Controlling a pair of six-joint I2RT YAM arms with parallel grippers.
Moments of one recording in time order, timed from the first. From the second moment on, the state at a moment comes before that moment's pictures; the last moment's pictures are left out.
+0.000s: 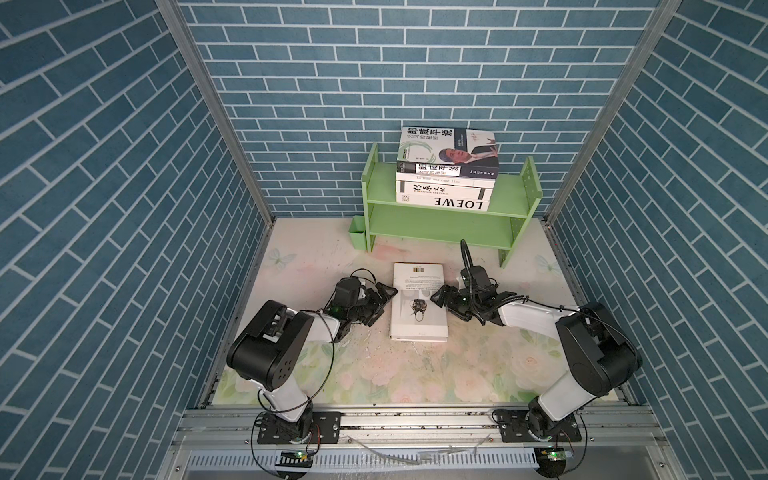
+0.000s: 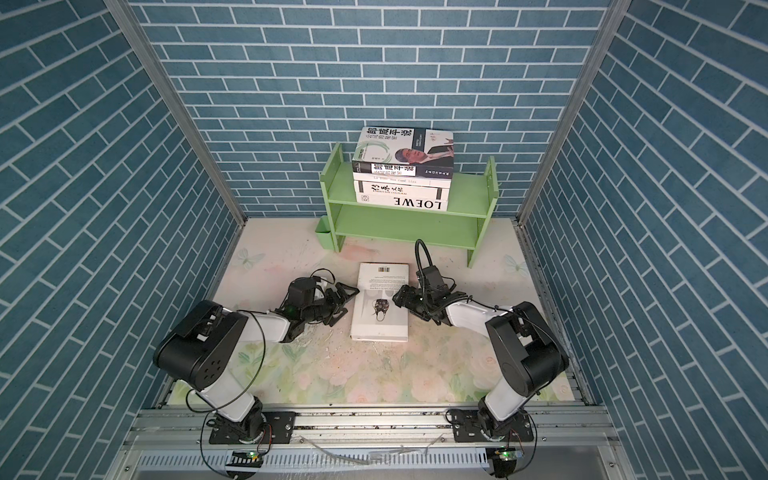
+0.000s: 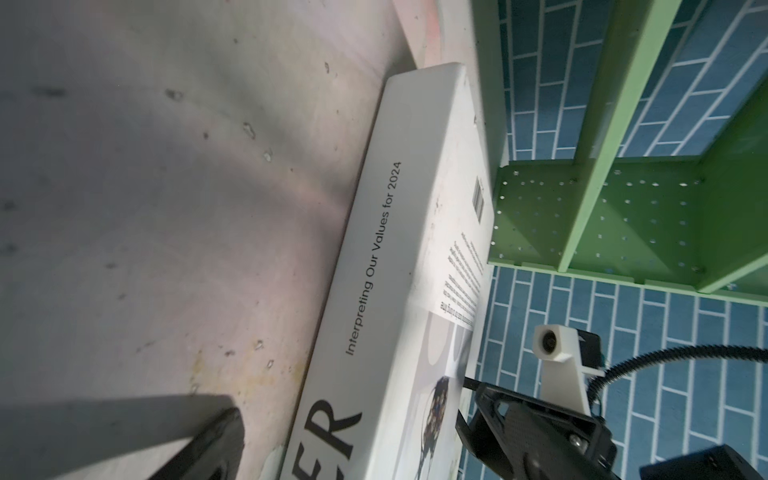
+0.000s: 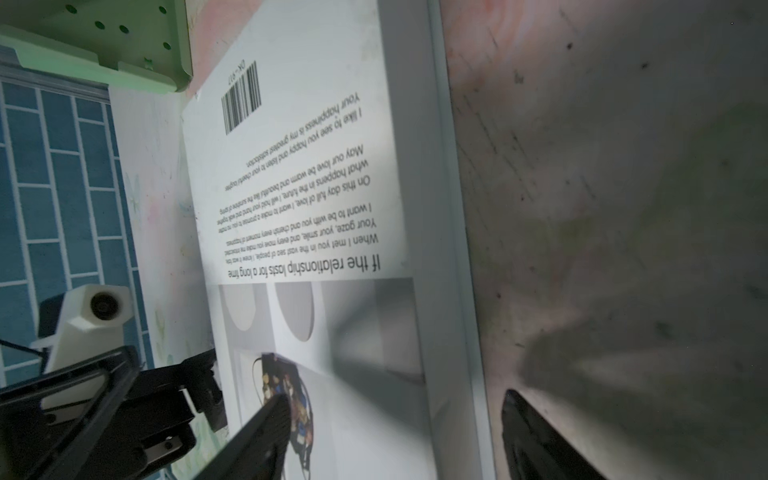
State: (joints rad) left arm -0.42 1.66 0.57 0.48 0.42 -1.19; right arm 0.56 1.62 0.80 -0.04 -0.27 0.86
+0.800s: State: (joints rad) left arm -0.52 1.65 0.74 0.14 0.27 -1.14; right arm 0.53 1.77 0.67 0.51 -0.49 0.99
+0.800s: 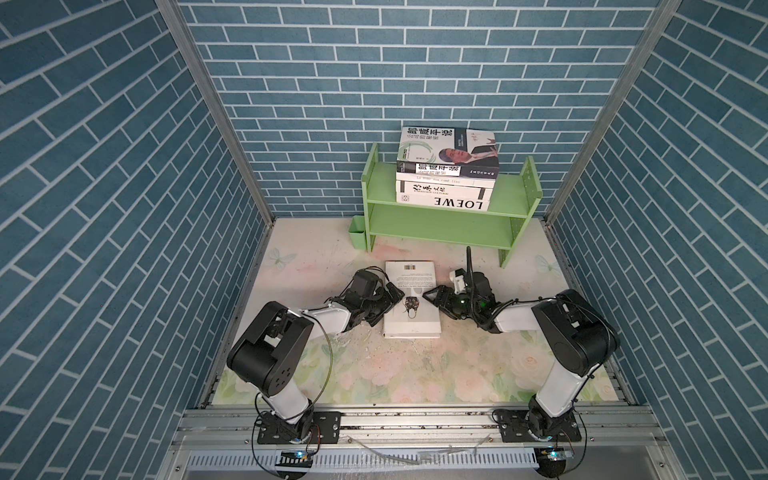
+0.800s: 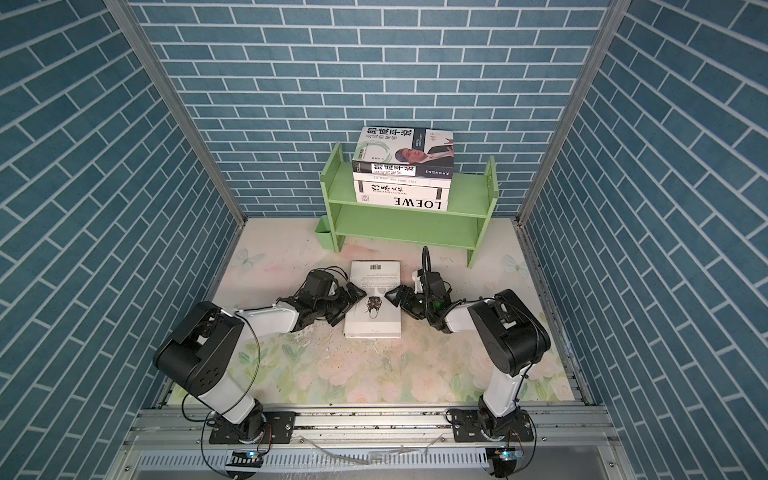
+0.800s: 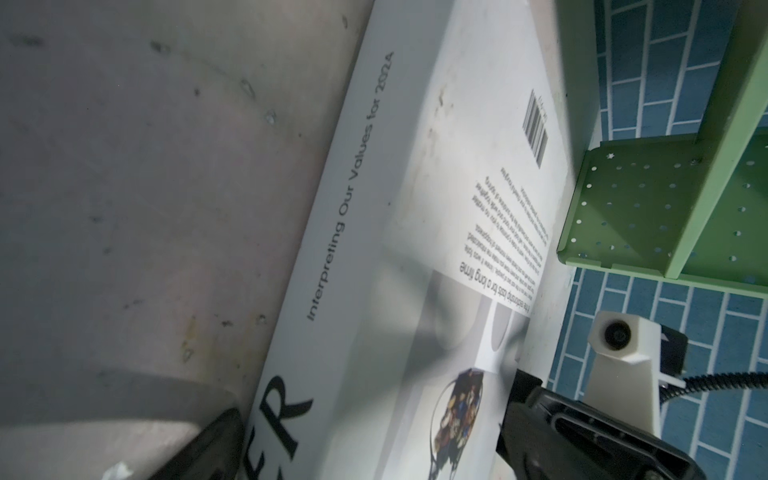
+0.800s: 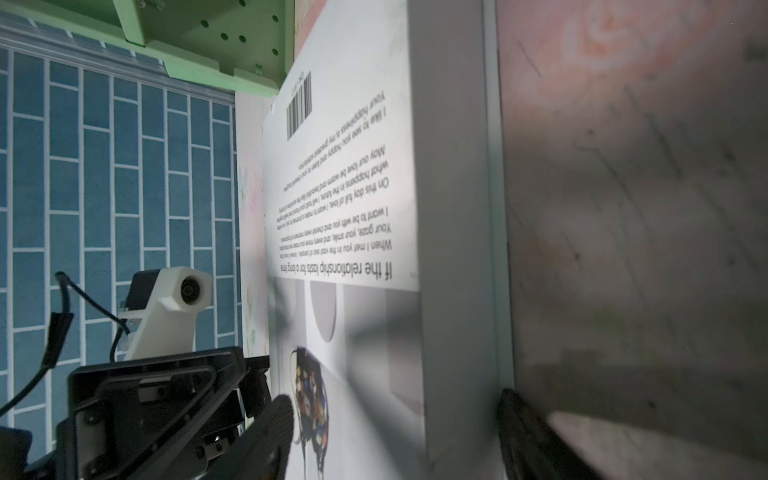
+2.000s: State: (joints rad) left arm -0.43 1.76 0.59 0.67 0.52 -1.32; right arm 0.68 1.68 0.95 0.46 -0.25 1.06
